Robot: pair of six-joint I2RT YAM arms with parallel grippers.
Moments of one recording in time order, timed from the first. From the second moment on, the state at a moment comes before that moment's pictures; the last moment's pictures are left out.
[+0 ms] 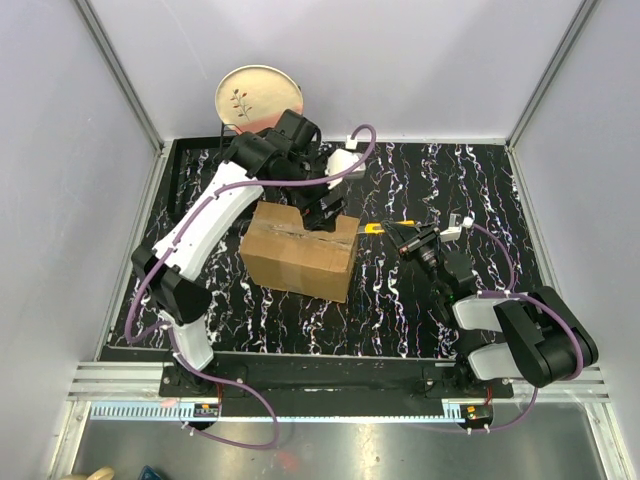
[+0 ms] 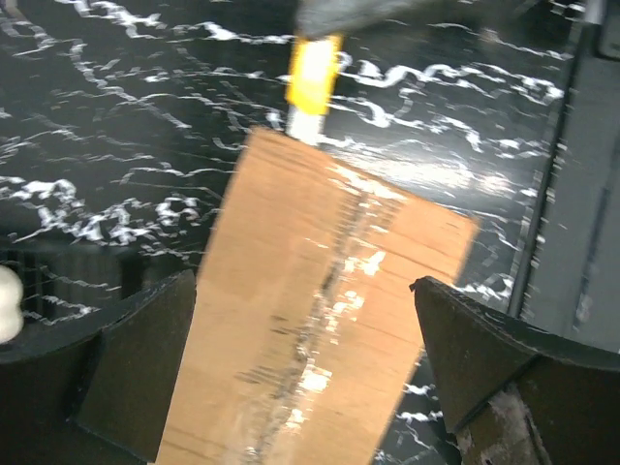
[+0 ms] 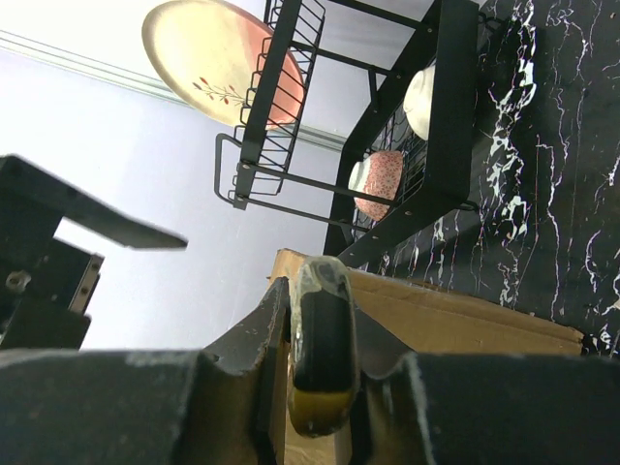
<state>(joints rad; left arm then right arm) -0.62 1.83 2.08 -1.20 0.50 0.60 0.37 1.37 0.22 1.29 -0.12 1.29</state>
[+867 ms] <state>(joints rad) -0.83 1.66 1.64 -1.04 0.35 0.65 0.37 1.36 0.24 1.27 -0.13 1.31</state>
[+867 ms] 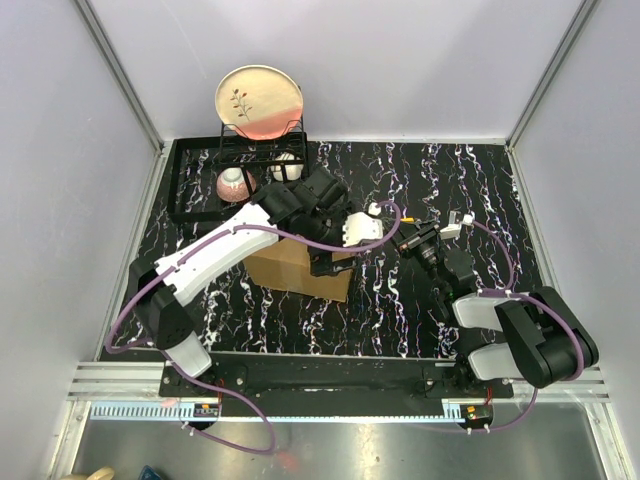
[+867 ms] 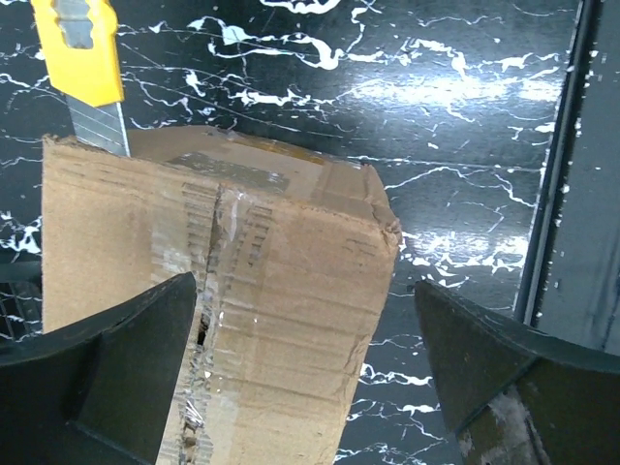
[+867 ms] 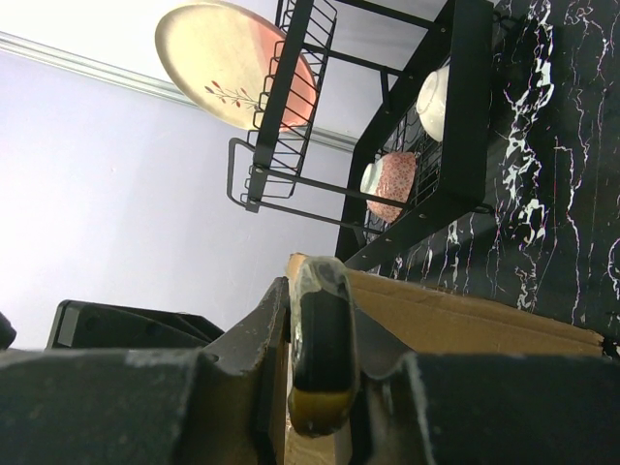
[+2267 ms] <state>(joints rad) -0.87 1.65 1.56 -0.87 0.17 0.51 0.37 1.44 0.23 1.27 -0.13 1.41</state>
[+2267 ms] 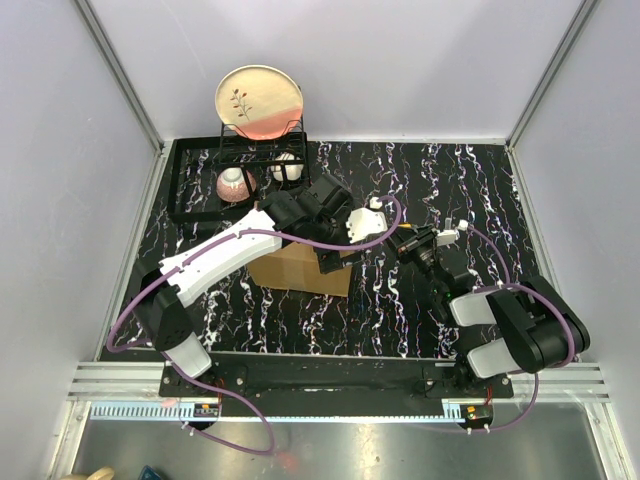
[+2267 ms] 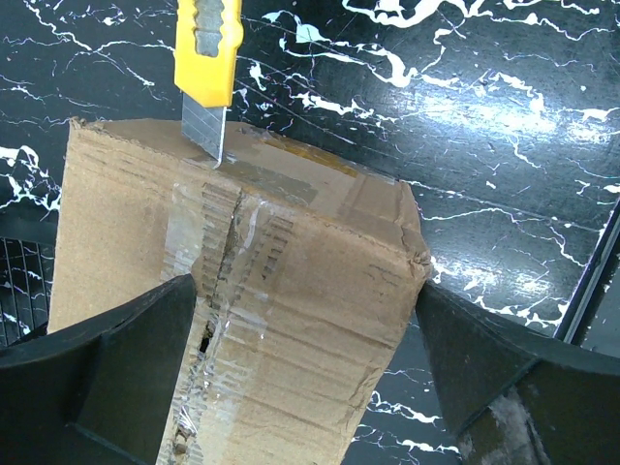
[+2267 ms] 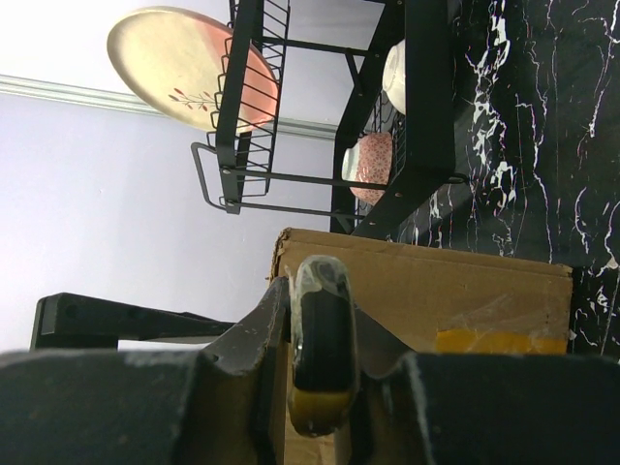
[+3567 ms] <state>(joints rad) -0.87 1.65 1.56 -0.87 0.16 0.49 0.36 1.44 0.25 1.29 -0.12 1.42</state>
